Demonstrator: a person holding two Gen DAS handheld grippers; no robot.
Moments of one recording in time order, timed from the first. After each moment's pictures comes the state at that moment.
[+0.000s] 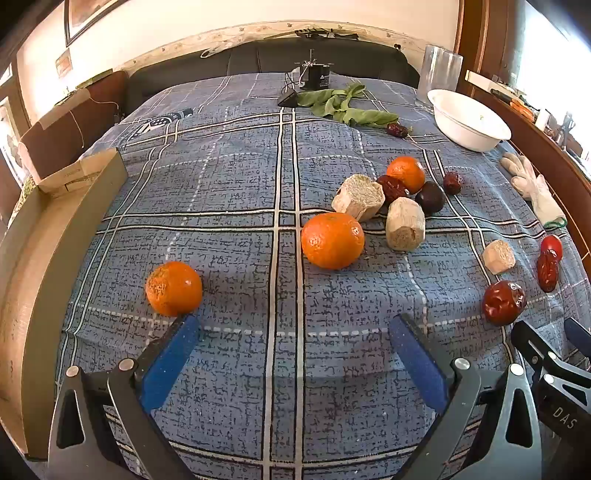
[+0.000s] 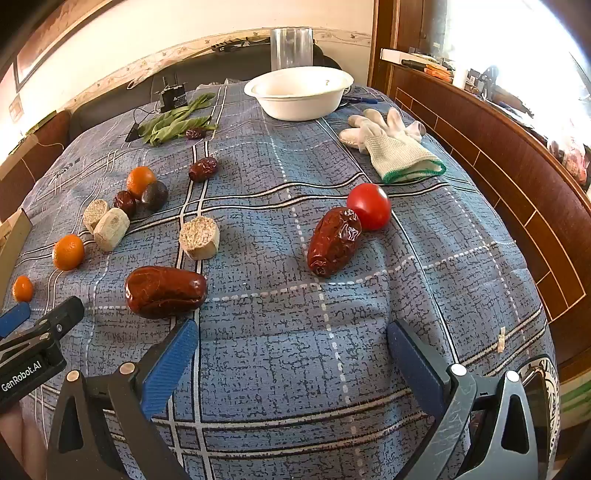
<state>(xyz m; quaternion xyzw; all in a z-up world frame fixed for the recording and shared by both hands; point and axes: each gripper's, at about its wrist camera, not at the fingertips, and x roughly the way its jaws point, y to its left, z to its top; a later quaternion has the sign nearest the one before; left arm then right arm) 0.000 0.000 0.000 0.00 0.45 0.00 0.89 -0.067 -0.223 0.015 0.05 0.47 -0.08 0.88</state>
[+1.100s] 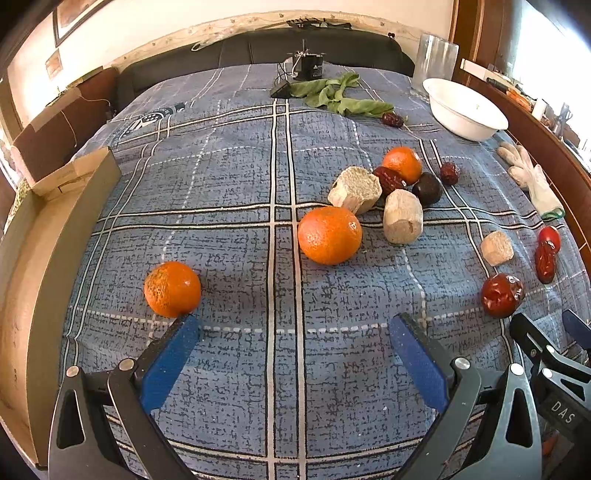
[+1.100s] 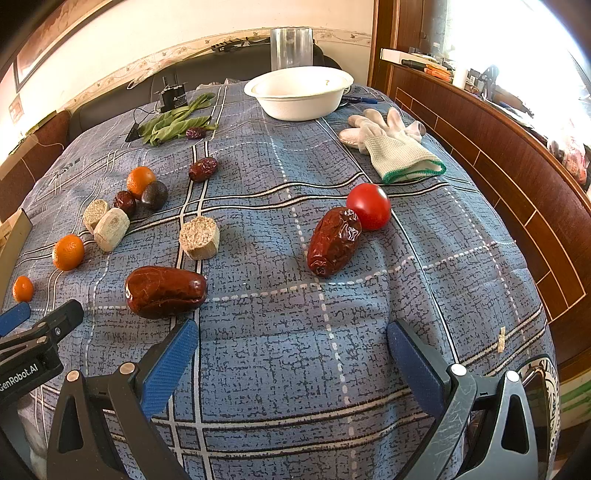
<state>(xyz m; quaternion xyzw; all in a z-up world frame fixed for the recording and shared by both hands) 0.004 0.001 0.001 0.01 0.48 -0.02 0.88 -0.067 -0.225 0.017 0.05 0.47 -0.08 0.88</state>
